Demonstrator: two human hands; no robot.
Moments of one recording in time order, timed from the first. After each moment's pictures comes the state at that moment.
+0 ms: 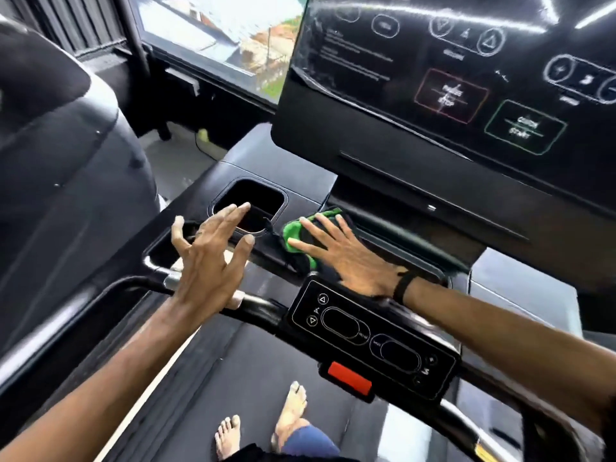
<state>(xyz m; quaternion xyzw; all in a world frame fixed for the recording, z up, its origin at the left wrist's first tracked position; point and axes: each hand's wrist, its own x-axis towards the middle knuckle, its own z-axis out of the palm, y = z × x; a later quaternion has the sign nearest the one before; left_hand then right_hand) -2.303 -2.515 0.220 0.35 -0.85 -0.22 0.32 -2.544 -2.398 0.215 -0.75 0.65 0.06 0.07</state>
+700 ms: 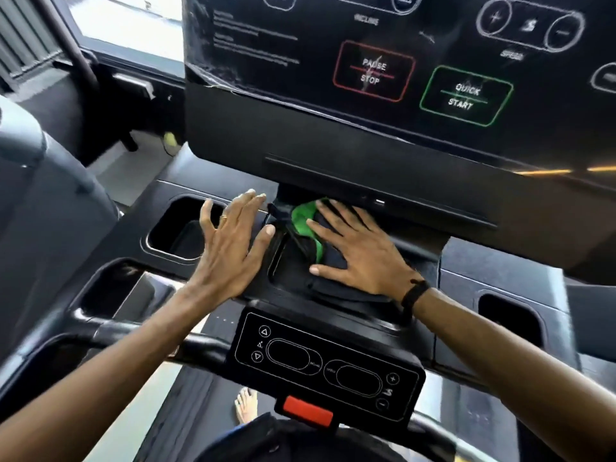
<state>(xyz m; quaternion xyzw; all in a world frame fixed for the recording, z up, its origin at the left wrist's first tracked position) -2.431 -2.519 0.212 0.24 -0.93 -0.18 0.22 -2.623 -2.345 0.207 -0.63 0.77 0.00 -0.05</state>
